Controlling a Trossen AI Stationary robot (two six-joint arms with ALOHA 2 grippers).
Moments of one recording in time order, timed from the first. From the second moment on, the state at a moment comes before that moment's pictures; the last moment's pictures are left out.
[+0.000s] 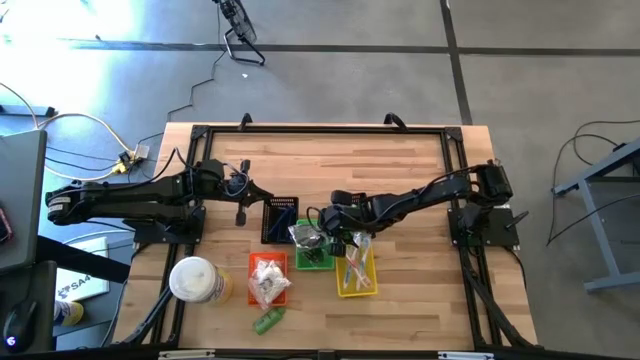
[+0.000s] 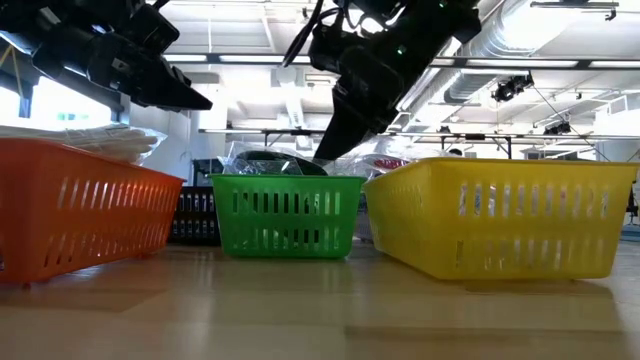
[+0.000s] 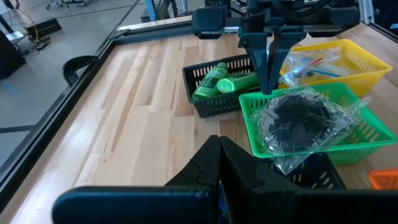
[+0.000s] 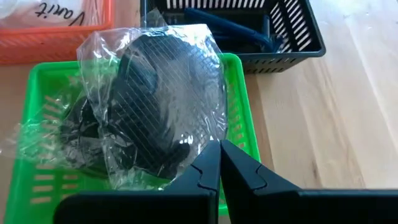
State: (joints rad) left arm 0.26 0.70 0.36 0.05 0.19 0.23; right arm 0.12 1.82 1.21 -0.24 0.18 0.13
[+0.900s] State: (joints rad) left arm 0.26 0.70 0.36 0.05 0.19 0.23; right arm 0.12 1.80 1.21 -0.30 0.20 0.11
